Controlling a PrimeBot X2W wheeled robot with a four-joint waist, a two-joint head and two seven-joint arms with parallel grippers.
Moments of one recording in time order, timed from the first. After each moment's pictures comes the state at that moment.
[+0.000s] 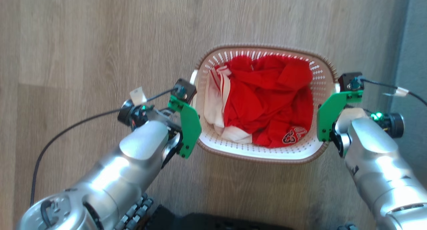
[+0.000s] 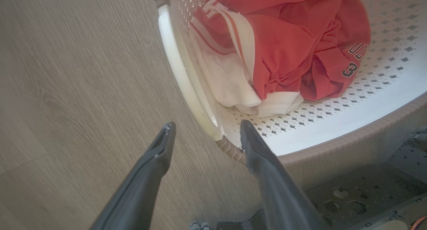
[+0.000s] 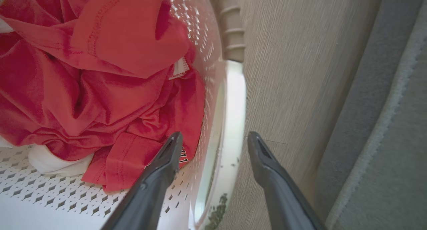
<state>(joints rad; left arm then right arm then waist) -0.90 0.03 -1.29 1.04 -0.88 -0.02 0.11 -0.82 -0.08 0.13 1.23 0.12 0.13 0.10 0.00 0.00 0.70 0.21</state>
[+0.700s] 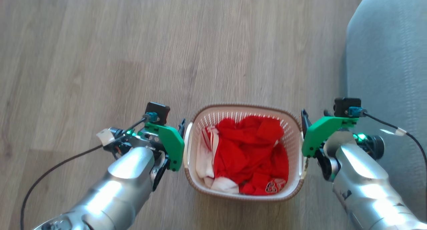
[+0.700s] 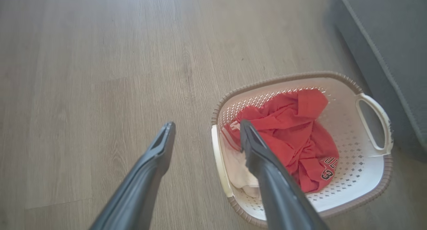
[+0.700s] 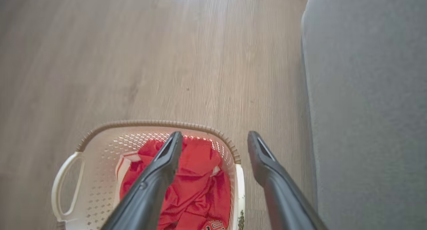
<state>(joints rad) -0.78 0.03 -1.24 1.15 -0.98 0.01 -0.24 -0.64 -0.07 0.32 1.08 0.49 0.13 -0.16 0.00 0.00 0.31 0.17</state>
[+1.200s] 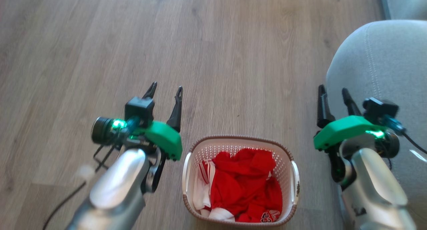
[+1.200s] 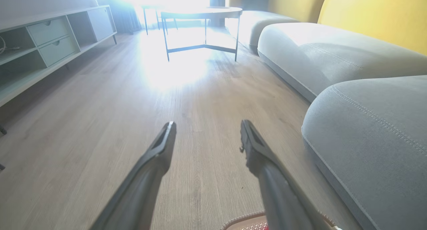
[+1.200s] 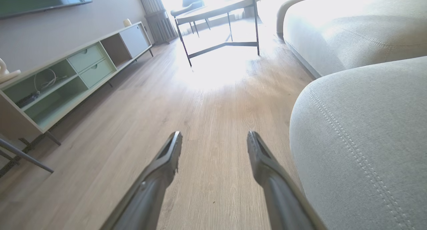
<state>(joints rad) -0.55 0.16 -0.72 0.54 -0.54 0.16 -0.25 -0.44 -0.06 0.14 0.61 0.45 0.13 -0.25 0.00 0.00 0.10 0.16</state>
